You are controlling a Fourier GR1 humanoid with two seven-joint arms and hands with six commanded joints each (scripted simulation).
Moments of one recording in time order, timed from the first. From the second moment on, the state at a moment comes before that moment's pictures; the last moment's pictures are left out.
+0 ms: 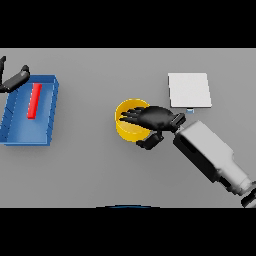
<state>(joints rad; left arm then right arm) -0.65 0.90 -0.61 -1.13 0.34 0.26 0.46 -0.66 -0.33 0.66 -1.15 0.75 0.44 -0.21</state>
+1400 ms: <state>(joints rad) -0.64 0.92 -0.61 -1.15 0.34 0.27 0.45 -0.69 -0.42 0.61 -1.32 0.65 0.56 -0.09</state>
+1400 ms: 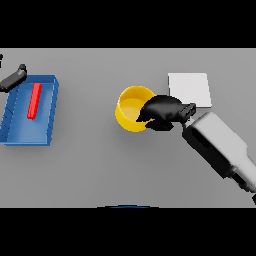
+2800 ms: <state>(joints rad) -0.62 0.94 -0.59 -1.18 0.36 0.28 0.50 -0.82 -0.57 0.50 -0.85 0.67 0.35 -0.08</state>
